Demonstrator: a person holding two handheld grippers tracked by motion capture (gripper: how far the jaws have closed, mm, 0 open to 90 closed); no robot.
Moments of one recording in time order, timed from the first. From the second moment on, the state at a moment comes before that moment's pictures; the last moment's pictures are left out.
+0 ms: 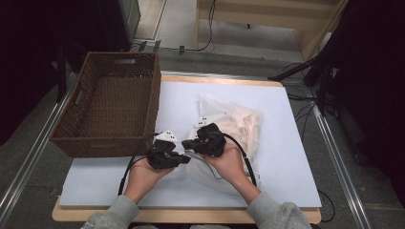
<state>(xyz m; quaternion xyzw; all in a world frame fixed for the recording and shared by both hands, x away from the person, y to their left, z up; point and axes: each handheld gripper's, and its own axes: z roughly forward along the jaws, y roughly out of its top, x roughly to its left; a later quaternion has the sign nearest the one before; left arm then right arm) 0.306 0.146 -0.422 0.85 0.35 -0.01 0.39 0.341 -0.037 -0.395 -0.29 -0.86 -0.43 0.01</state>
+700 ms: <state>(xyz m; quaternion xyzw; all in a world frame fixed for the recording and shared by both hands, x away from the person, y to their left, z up) 0.302 0.145 -0.423 0.85 0.34 0.00 0.39 0.343 -0.038 -0.399 -0.29 -0.85 -0.43 0.03</state>
